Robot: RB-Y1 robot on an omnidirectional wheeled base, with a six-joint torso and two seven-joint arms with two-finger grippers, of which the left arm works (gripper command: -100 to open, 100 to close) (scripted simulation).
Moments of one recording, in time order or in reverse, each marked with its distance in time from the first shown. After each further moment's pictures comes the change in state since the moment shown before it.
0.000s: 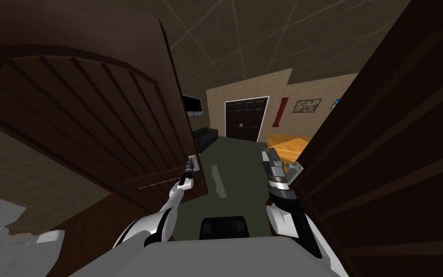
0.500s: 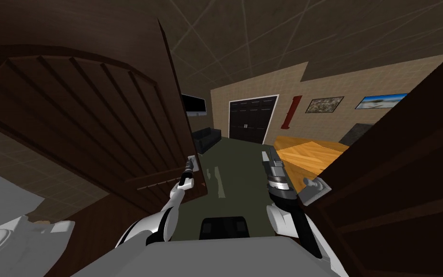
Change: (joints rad) arm -0.006 -0.024 0.058 0.000 0.016 0.002 -0.065
